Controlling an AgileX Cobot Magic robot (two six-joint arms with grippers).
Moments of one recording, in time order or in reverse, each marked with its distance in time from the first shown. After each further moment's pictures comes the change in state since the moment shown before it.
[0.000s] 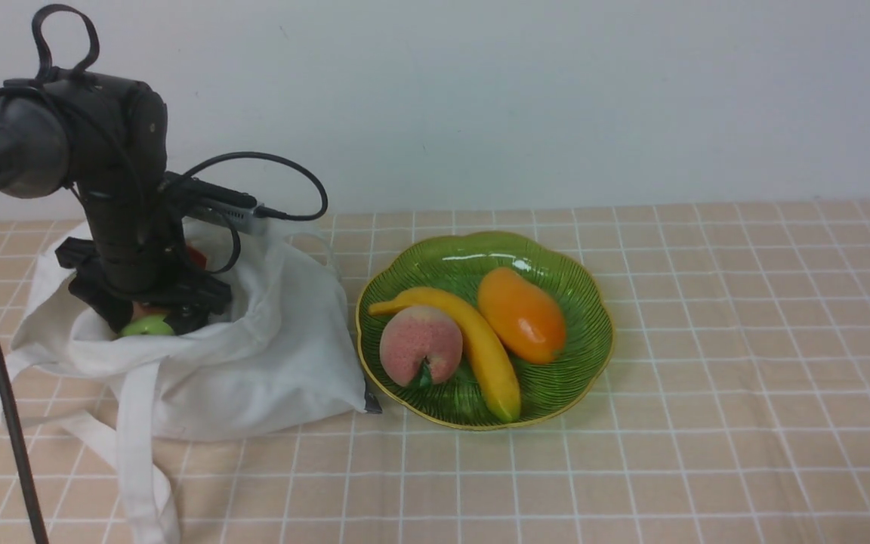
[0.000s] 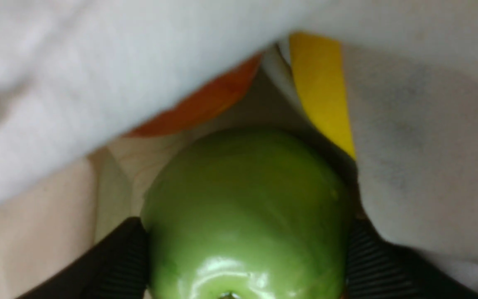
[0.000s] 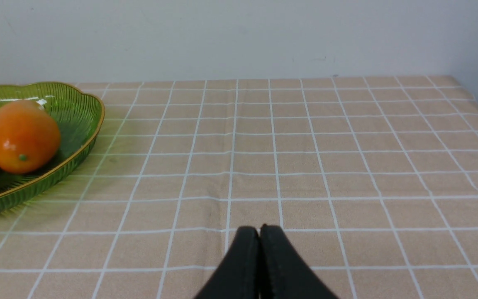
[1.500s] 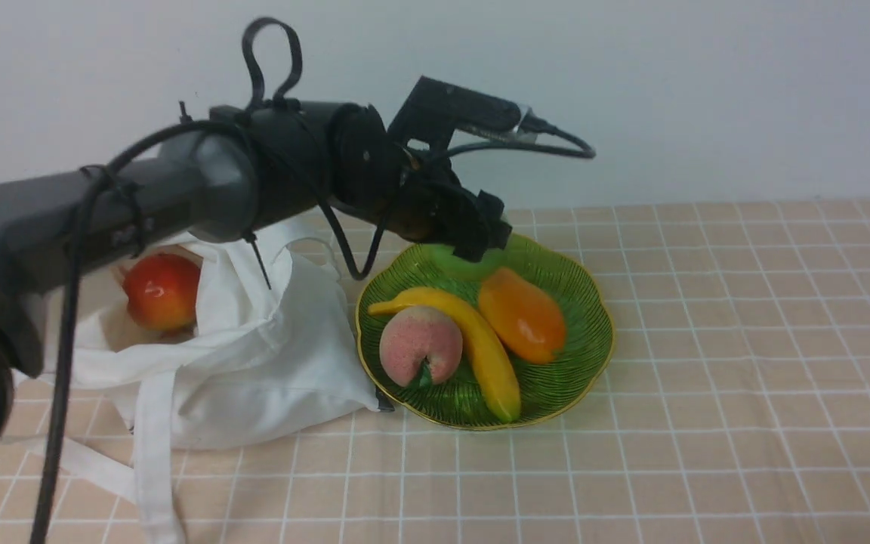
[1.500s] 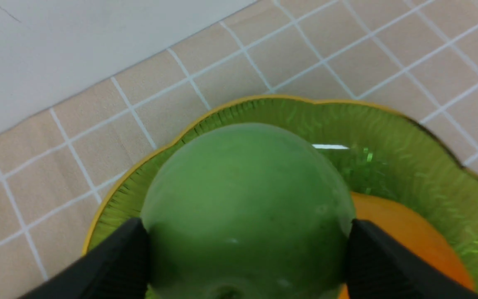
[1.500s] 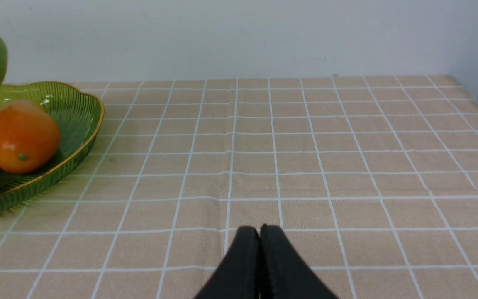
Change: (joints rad) right arm 0.000 0.000 0.000 0.000 0.000 -0.001; left arm -0.407 -0.021 0.021 -0.339 -0.771 0.119
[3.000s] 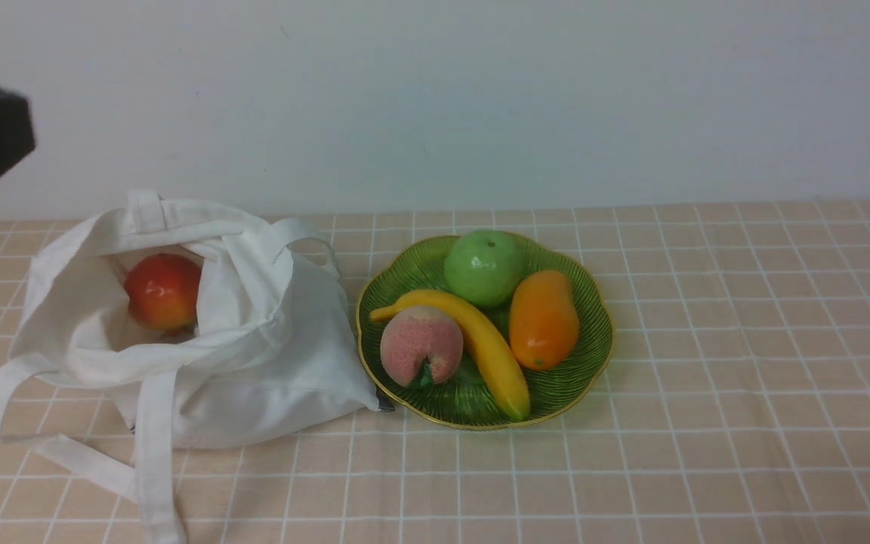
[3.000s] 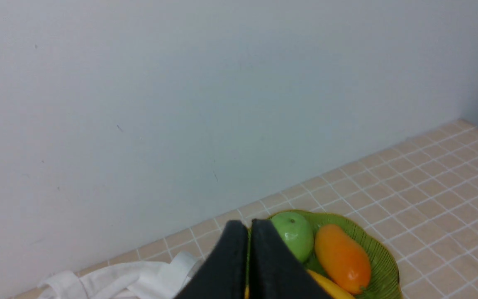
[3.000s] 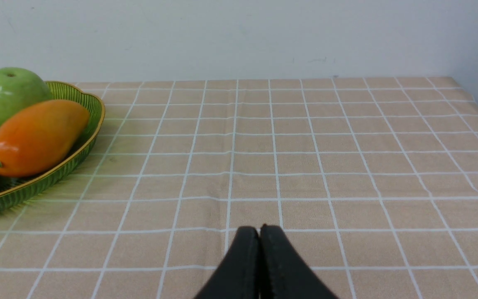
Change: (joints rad) right arm 0.000 0.000 0.000 0.000 0.000 -0.004; left arm 0.081 -1.412 0.691 0.148 0.078 -0.148
